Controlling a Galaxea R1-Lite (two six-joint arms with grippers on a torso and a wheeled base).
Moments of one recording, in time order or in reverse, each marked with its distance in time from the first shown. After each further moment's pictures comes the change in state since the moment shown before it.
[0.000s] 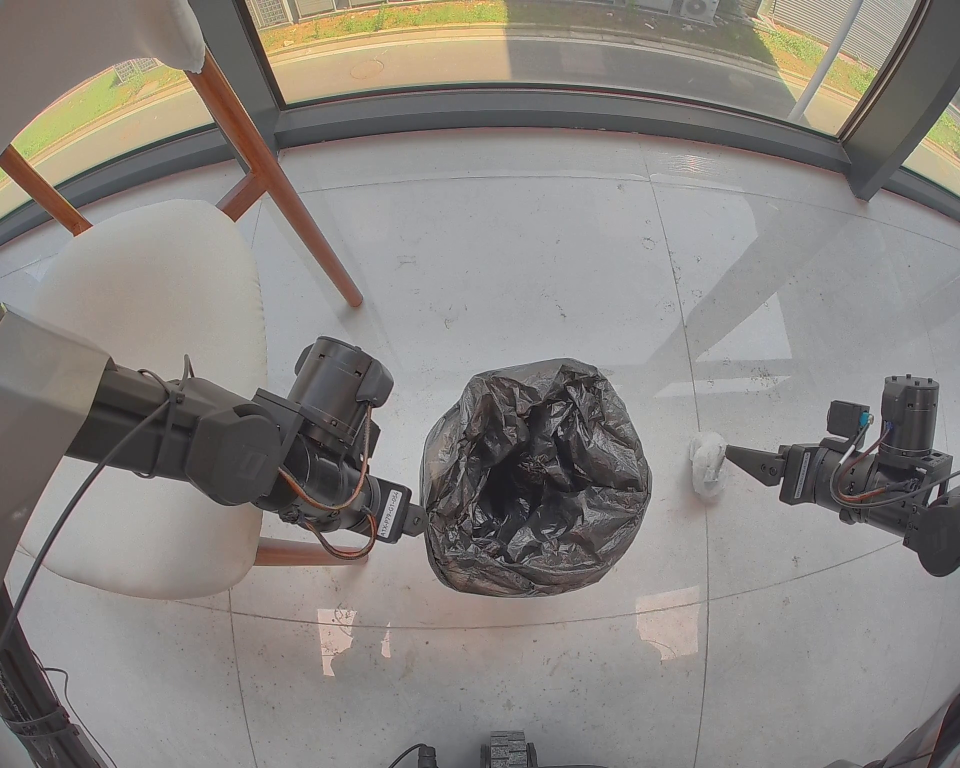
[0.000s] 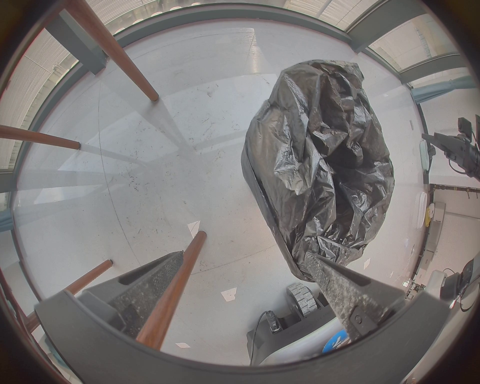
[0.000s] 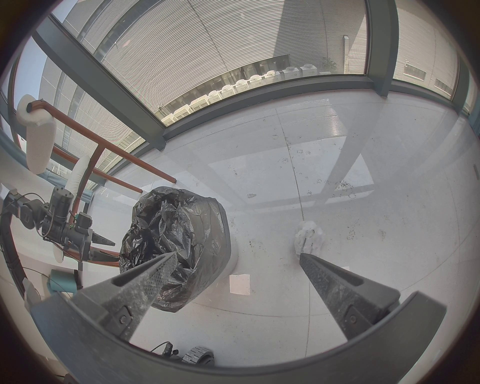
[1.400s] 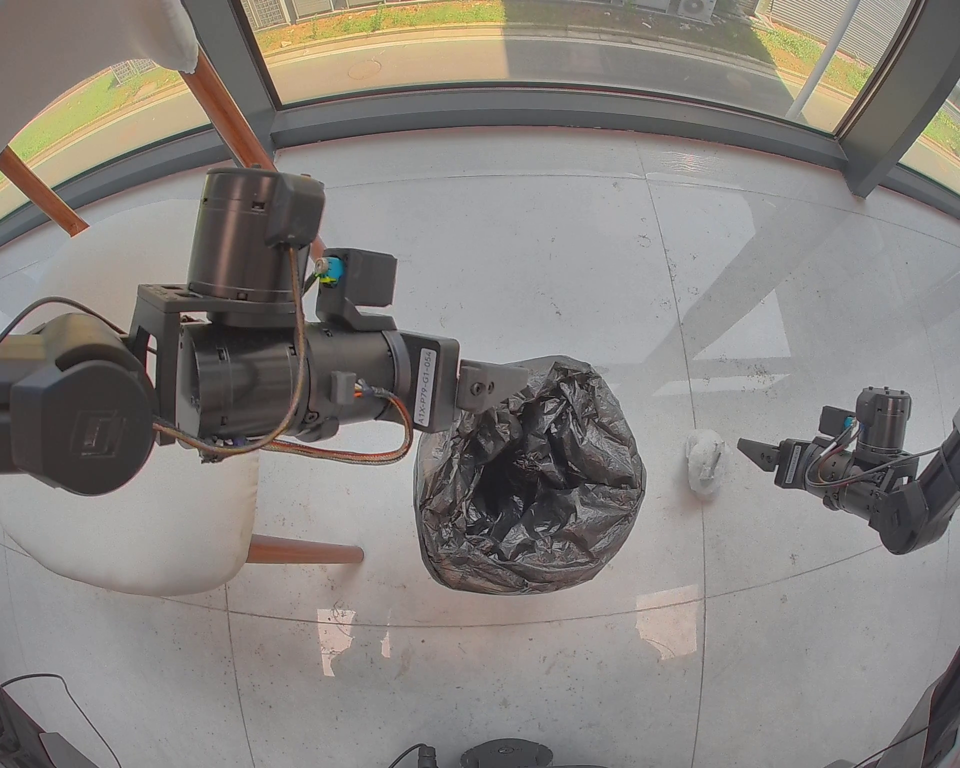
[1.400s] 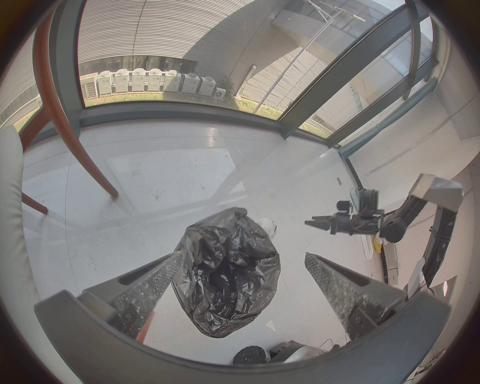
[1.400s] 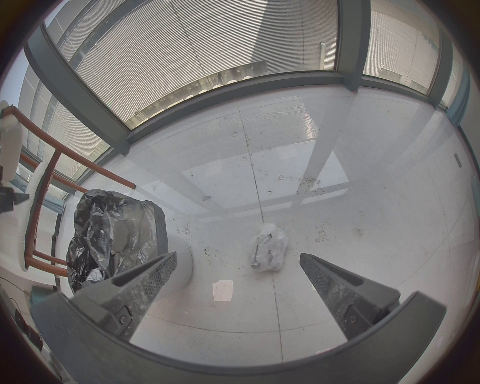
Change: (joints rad) left arm -0.143 -0.284 -0.010 -0.262 -0.200 -0.005; right arm -0.162 0.285 -0.097 -0.177 -0.019 -0.012
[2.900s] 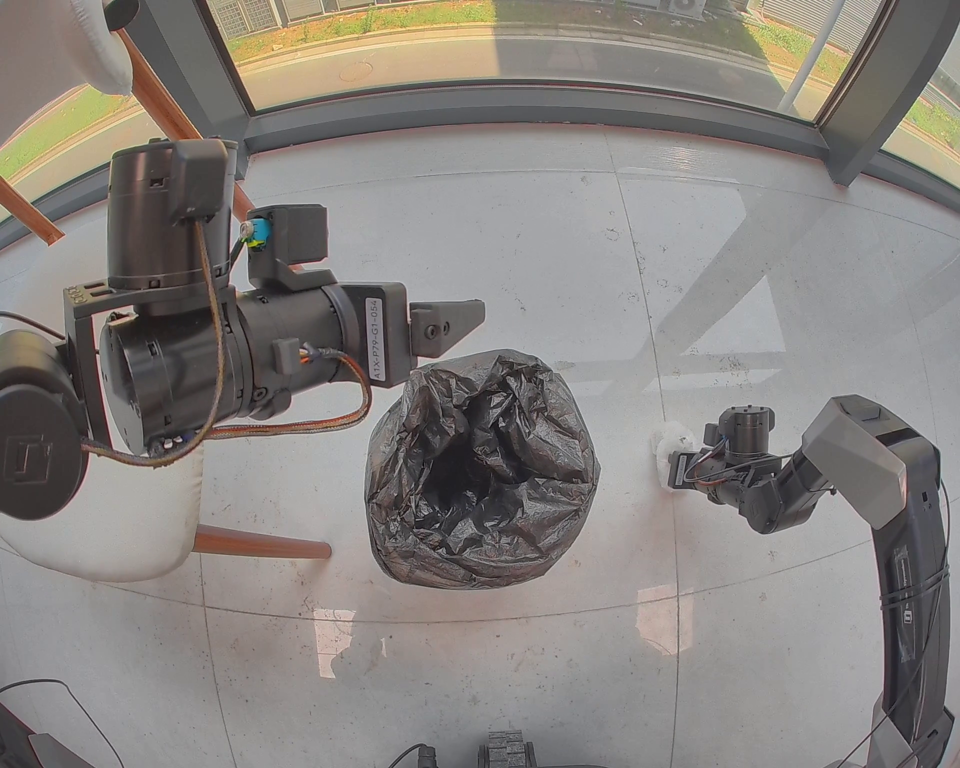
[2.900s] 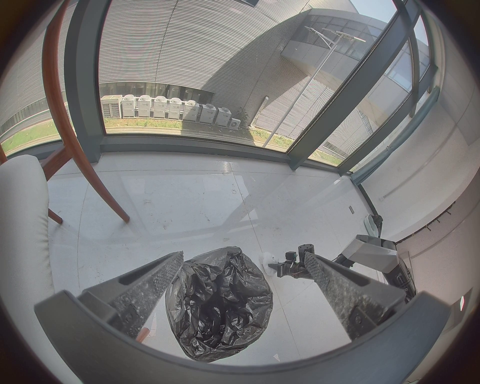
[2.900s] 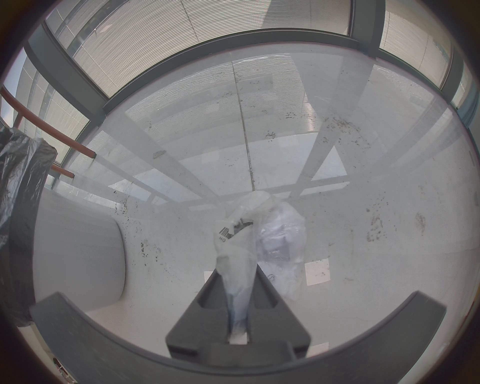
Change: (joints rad) left arm -0.001 -0.110 0.090 -0.144 0.134 -0.031; right arm 0.142 0.641 -0.734 0.160 -0.136 0.003
